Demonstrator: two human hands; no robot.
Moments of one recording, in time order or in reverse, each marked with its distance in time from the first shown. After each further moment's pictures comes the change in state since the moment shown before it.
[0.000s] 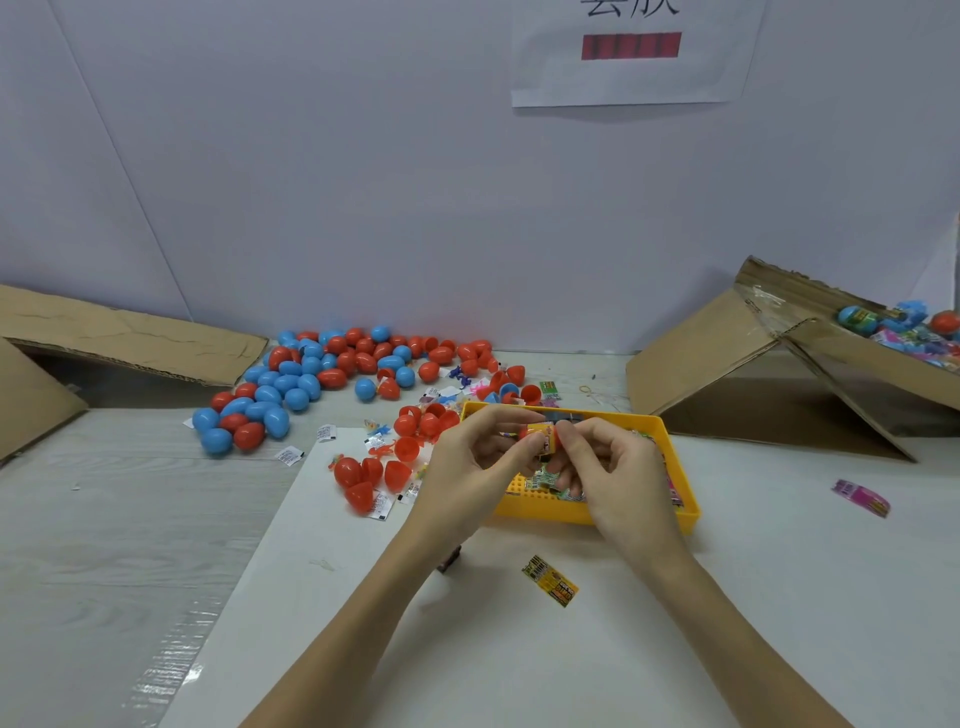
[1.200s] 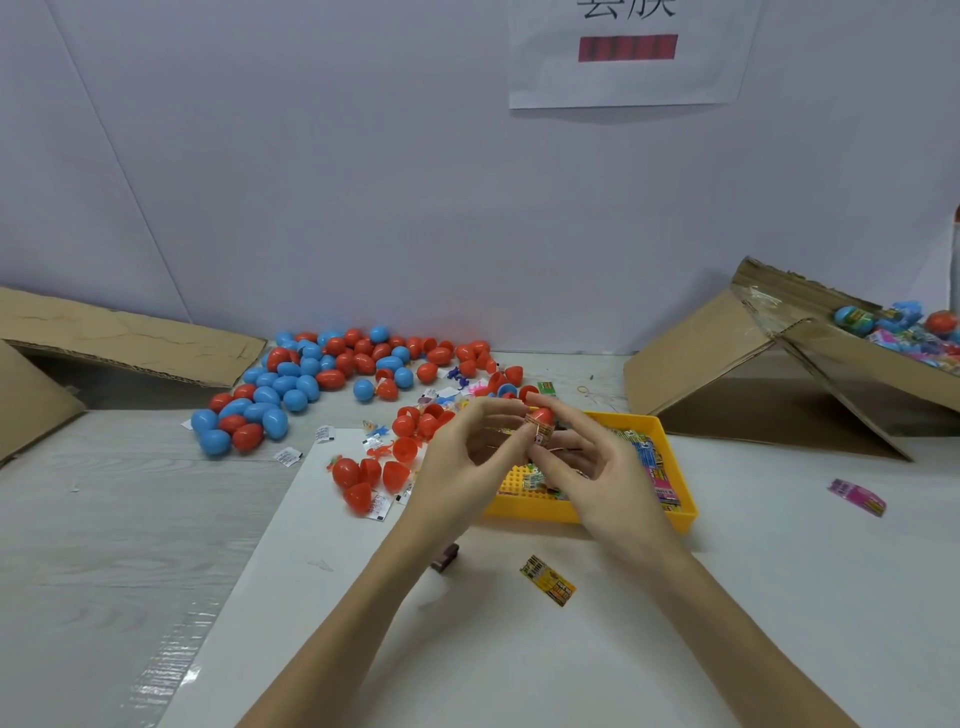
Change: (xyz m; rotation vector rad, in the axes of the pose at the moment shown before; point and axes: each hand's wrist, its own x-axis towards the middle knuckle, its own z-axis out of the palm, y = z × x) left_hand 0.002 0.003 -0.003 0.022 0.027 0.008; right_hand -0.001 -0.002 -0.001 0.134 -0.190 0.023
